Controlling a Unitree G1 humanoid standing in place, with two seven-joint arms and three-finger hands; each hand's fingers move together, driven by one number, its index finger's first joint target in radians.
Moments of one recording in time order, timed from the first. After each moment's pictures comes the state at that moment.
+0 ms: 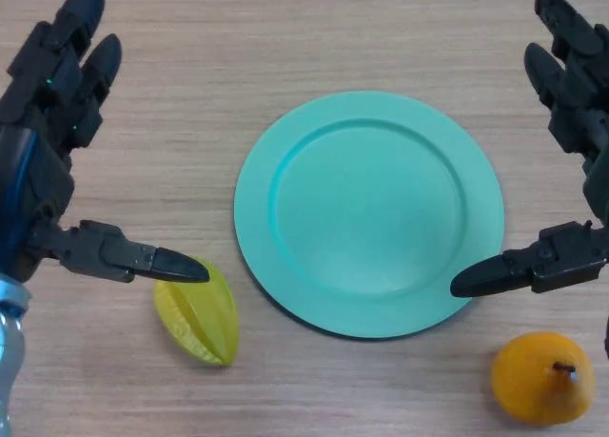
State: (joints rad) left arm -0.08 0.30 0.21 -0.53 -0.21 0.21 -0.21; right arm -0.10 -0.25 -0.05 -0.68 0.04 0.44 0.17
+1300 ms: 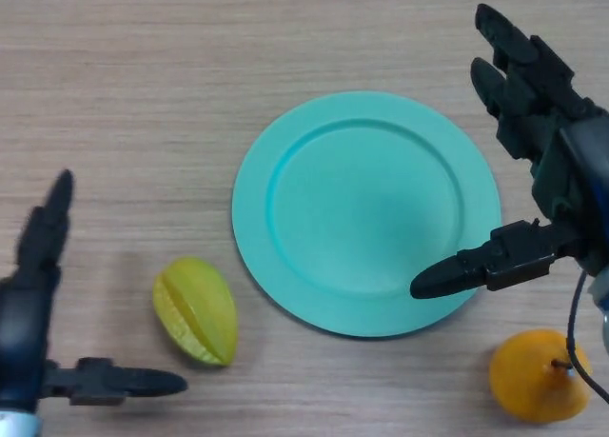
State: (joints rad) left arm 0.21 0.16 0.20 -0.23 0.18 -0.15 -0.08; right arm -0.15 -0.22 0.04 -0.59 0.01 0.44 0.17
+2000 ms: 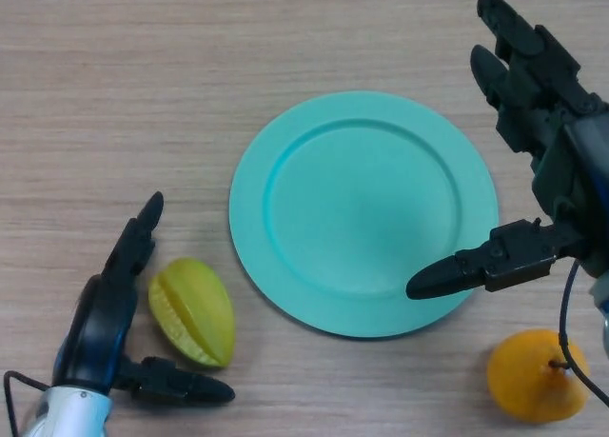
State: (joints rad) left arm 0.10 0.20 0.02 -0.02 0.30 -0.14 0.01; right arm -0.14 -0.21 0.05 -0.65 0.02 0.44 0.15
